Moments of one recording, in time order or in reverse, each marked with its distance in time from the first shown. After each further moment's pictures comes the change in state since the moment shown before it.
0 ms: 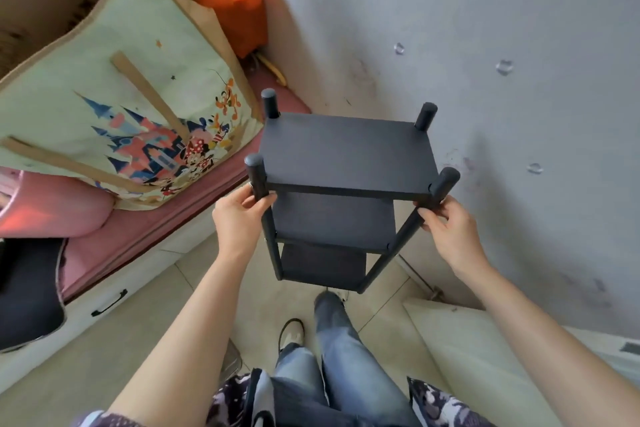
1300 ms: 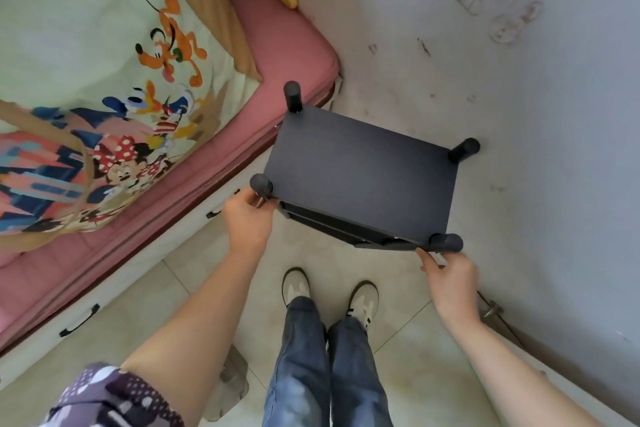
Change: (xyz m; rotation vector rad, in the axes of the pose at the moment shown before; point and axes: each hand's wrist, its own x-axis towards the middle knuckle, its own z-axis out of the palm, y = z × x) left_hand 0.222 -0.215 0.117 0.134 0.065 -0.247; right_hand 0.182 0.159 0.210 -0.266 0.049 0.190
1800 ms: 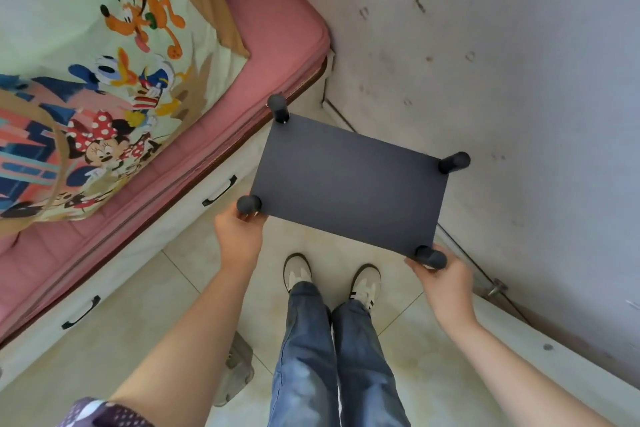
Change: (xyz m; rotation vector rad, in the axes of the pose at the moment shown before) left_hand -0.026 -0.050 -0.006 0.055 0.004 -0.106; right_hand -0.029 0.040 0.016 0.137 -0.074 0.007
